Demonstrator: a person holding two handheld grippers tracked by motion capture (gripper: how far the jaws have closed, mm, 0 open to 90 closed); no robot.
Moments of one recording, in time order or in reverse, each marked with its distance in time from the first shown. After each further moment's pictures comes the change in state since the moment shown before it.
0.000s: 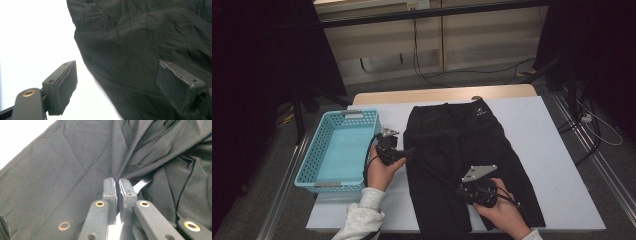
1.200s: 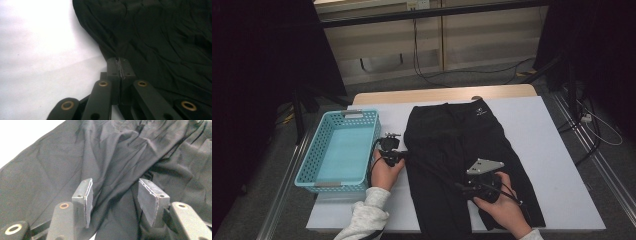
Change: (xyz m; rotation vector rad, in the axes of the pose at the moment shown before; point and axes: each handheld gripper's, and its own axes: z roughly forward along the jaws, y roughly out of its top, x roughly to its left) left arm -0.002 -0.008 0.011 0.136 -0.009 -0.159; right arm -0.012 0.006 -0.006 -0.106 -0.139 0.032
